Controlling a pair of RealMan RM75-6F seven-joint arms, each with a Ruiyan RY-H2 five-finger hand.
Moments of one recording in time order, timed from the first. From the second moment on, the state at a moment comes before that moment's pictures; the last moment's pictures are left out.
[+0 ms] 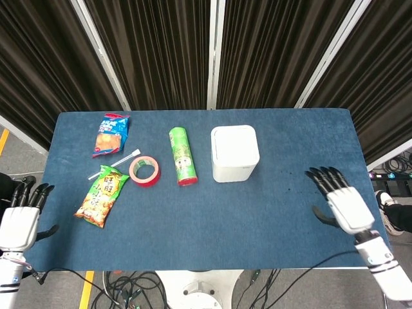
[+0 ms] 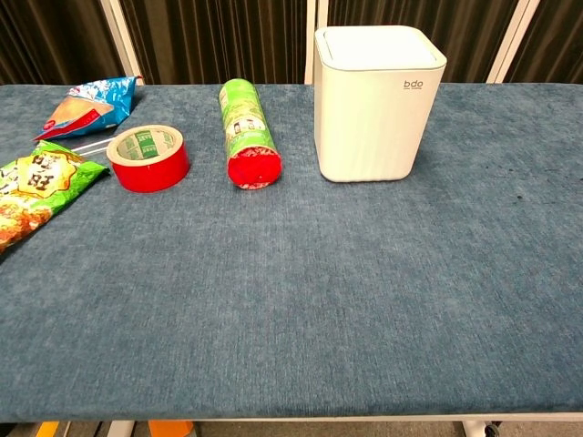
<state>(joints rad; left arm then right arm) -0.10 -1.19 -0.05 -1.57 1.48 1.49 0.20 0.32 -1.00 0.10 -1.70 -1.63 1.23 0.09</state>
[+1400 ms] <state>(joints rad) -0.10 -1.18 -0.05 -1.56 1.50 1.51 0.17 0.71 -1.20 0.23 -1.62 -1.46 1.03 0.01</state>
